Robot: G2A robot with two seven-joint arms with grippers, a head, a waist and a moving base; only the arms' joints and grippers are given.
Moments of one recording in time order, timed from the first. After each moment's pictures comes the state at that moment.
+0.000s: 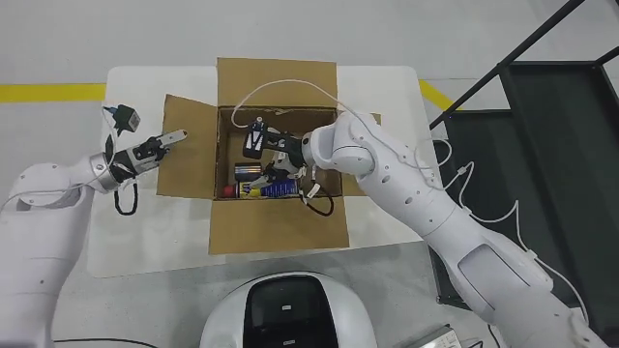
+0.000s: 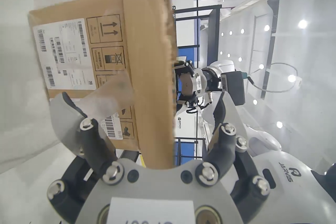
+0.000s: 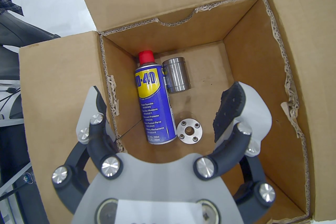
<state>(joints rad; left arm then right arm) 0.96 -0.99 -1.30 -1.07 -0.40 -0.34 -1.21 -0.74 -1.30 0.78 -1.38 -0.86 -0.65 0.79</state>
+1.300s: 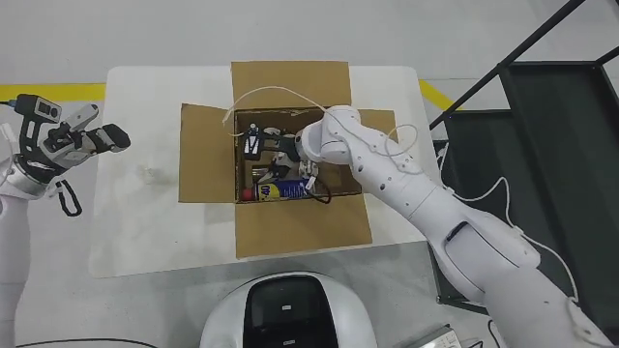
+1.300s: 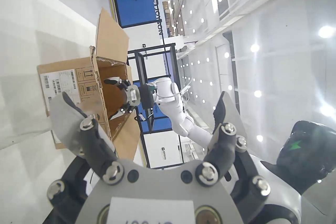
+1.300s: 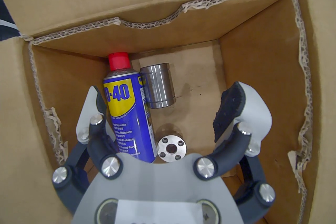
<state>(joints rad) 1.10 -0.92 -1.63 -1.23 -0.60 -0.27 -1.21 -0.57 -1.38 0.61 -1.03 -1.04 -0.74 0.60</state>
